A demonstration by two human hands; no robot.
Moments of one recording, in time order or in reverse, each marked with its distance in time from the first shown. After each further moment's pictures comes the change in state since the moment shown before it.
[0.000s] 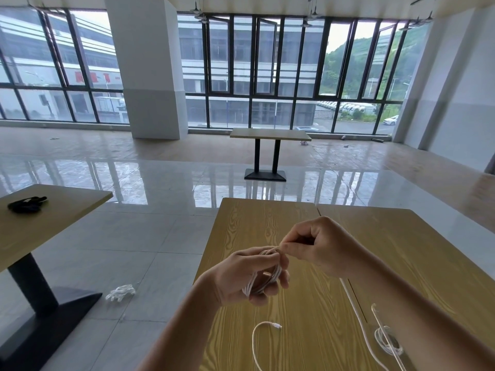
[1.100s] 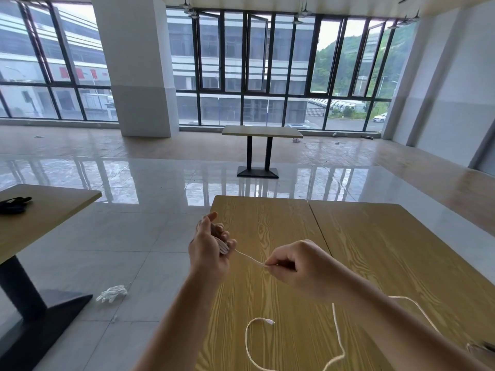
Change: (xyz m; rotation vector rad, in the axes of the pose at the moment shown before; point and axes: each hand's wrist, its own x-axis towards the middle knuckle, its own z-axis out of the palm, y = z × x) left_hand 0.020 -0.001 -0.025 -0.583 1.072 0.484; right_hand -0.019 0.012 0.032 -0.162 -0.123 0.023
